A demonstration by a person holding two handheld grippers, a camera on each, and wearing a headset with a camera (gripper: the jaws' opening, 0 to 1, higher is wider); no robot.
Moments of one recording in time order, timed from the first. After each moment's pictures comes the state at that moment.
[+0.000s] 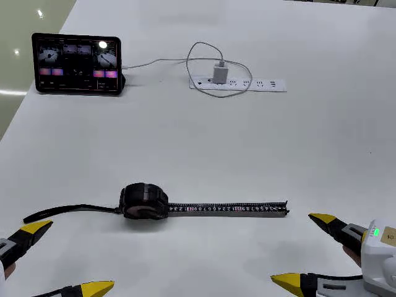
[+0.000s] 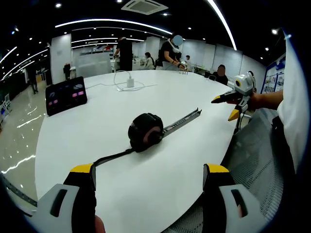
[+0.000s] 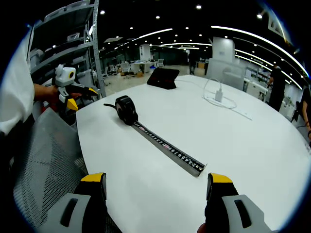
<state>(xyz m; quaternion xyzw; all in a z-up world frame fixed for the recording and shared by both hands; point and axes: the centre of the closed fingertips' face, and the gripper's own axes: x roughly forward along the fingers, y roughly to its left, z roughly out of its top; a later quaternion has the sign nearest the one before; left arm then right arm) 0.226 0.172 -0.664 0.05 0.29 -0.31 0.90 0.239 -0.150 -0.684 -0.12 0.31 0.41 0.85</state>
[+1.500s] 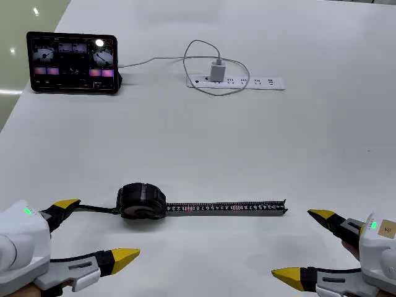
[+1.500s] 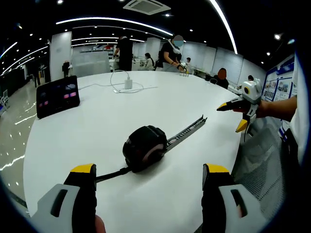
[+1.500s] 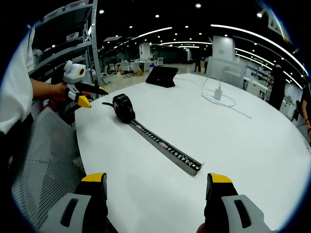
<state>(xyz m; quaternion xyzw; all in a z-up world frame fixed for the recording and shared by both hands) 0.276 0.136 -0.674 0.03 0.29 -0.31 0.90 0.246 -0.155 -0.689 -0.12 0.31 0.41 0.85</state>
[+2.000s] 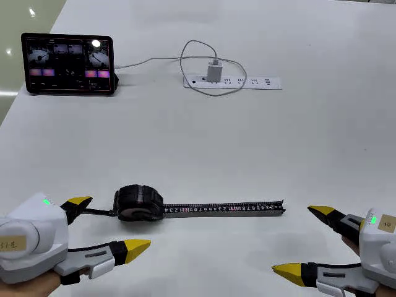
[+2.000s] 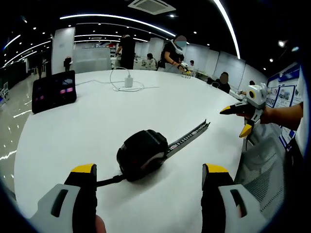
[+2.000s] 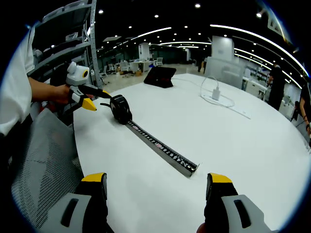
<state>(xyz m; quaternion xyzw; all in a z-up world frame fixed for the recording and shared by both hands) 0.294 0.117 -0.687 0.00 0.30 -0.31 0.90 0.254 -0.162 -0.687 -0.12 0.31 0.40 0.85</state>
